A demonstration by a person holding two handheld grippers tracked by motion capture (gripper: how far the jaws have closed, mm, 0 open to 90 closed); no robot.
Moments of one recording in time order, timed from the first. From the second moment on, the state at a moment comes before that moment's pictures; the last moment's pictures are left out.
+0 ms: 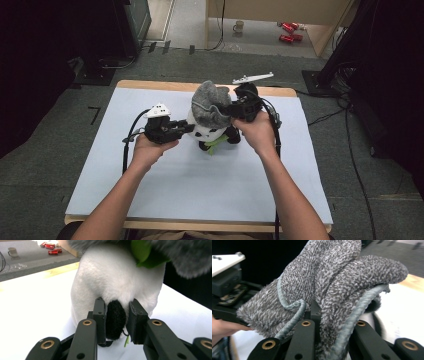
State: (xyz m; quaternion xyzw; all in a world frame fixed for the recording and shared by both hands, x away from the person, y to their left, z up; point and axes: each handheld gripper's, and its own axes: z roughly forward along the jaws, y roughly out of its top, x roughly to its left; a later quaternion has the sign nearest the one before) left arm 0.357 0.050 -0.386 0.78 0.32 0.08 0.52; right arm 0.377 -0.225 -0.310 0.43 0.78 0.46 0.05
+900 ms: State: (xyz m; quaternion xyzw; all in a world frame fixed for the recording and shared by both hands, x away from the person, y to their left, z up) left arm 0.373 0.138 -0.432 0.71 0.46 0.02 0.54; right arm 0.379 -0.352 -0.408 0.55 0.67 0.50 0.07
